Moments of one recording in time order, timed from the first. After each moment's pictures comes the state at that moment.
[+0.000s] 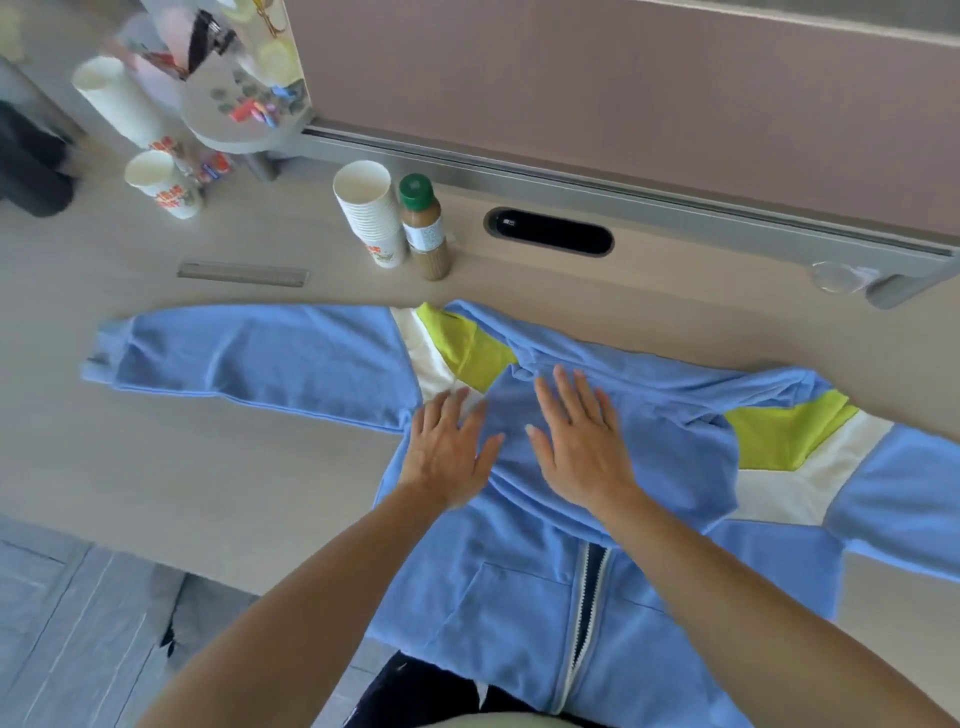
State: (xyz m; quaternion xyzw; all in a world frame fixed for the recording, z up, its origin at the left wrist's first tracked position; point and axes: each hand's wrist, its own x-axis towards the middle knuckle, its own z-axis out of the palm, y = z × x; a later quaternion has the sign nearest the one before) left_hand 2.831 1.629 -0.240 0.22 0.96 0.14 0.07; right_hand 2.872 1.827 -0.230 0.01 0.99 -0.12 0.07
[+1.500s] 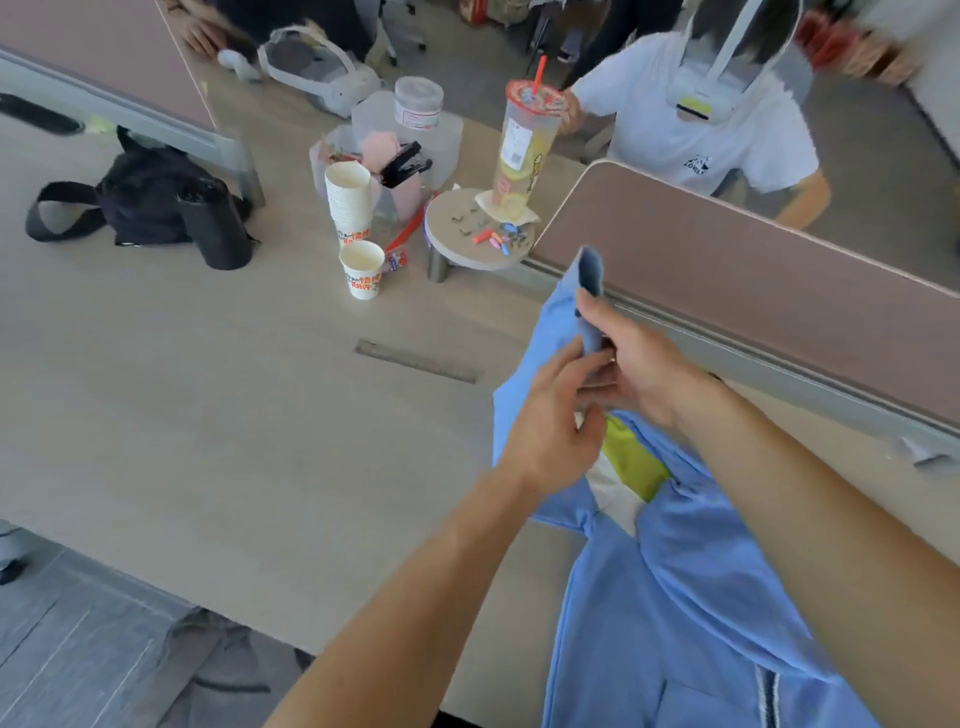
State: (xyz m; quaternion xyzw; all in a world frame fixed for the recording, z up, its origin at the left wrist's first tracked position) left_hand 2.706 1.458 -0.074 0.24 0.73 0.64 -0.04; right_hand 2.673 1.567 0.014 0.19 0.75 -0.60 0.19
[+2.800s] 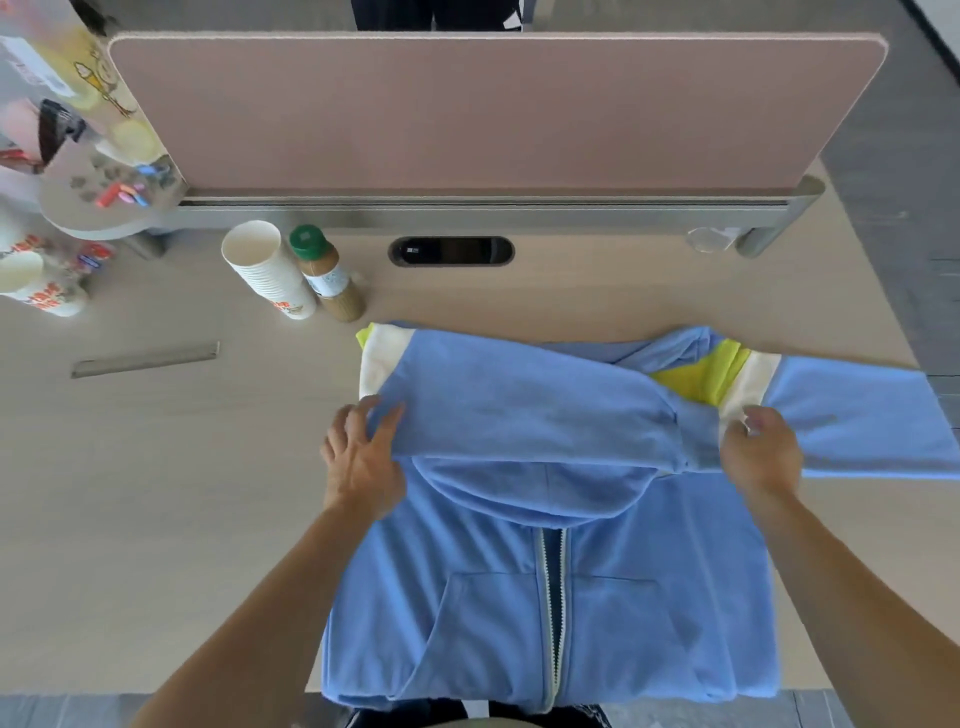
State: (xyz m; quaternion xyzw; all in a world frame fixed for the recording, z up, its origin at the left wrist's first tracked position) left_hand 2.795 1.606 -0.237 0.20 0.97 0.16 0.05; right_hand 2.980 1.998 -0.185 0.59 0.73 -0.34 -0.05
